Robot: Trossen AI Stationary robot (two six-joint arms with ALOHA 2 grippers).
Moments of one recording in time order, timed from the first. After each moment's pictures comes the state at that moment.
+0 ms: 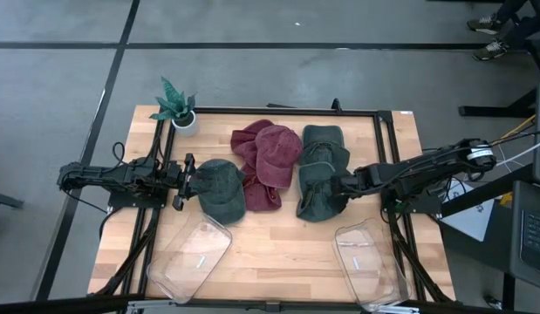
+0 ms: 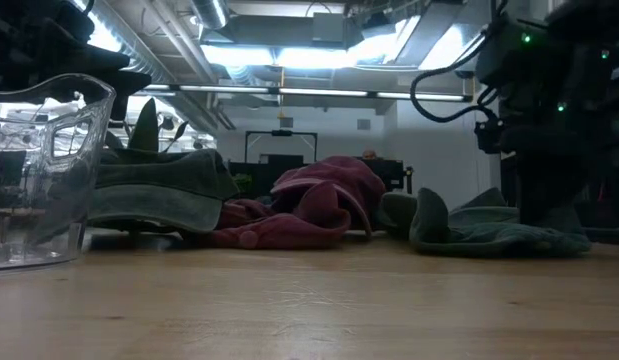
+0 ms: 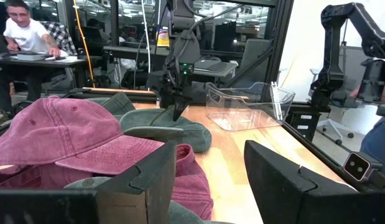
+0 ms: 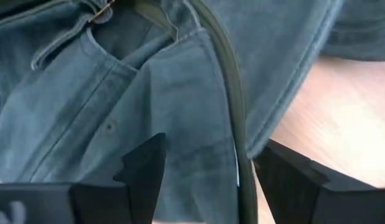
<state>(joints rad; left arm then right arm) -0.03 0.01 0.01 0.03 0.04 -0.09 0.09 1.23 0.54 -0.60 0.18 0.86</state>
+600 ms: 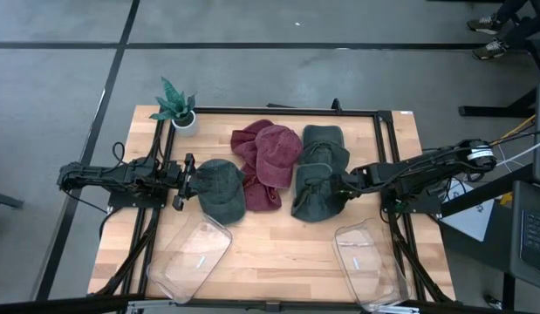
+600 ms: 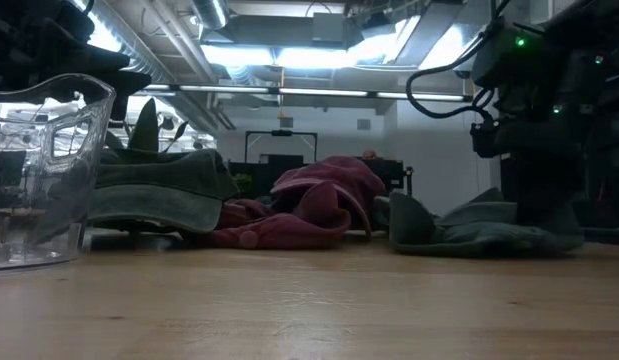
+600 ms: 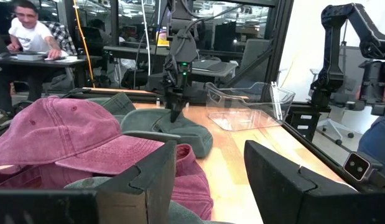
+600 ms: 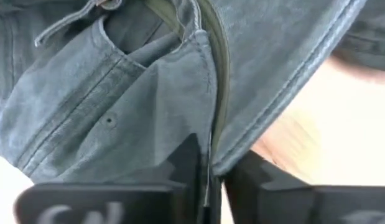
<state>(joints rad) -0.03 0.01 0.01 0.03 0.04 -0.09 0.07 1.23 0.52 -0.52 0.11 0.80</state>
